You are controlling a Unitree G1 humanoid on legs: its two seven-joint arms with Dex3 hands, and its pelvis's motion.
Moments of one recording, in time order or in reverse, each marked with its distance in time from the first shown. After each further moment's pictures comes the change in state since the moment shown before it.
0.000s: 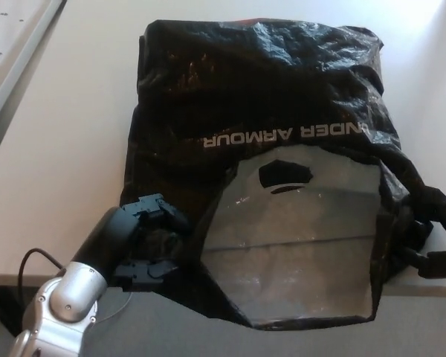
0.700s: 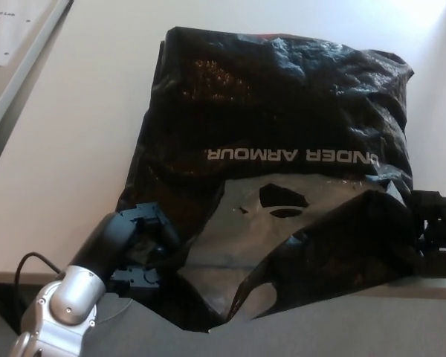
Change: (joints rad) left_arm 0.011 0.019 -0.022 -0.021 0.010 0.062 0.007; right_arm -0.017 0.028 -0.038 0.102 0.098 -0.087 0.015
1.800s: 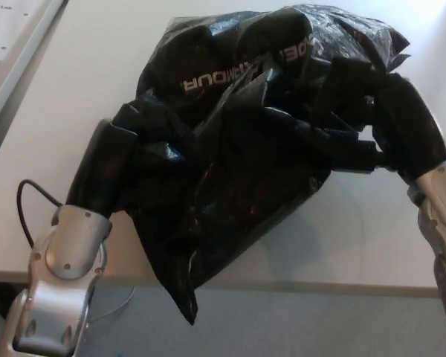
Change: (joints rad) left_arm -0.126 -0.080 0.113 -0.164 -0.063 -0.259 0.102; right_arm -0.143 0.241 -0.032 -0.585 0.183 0.190 0.108
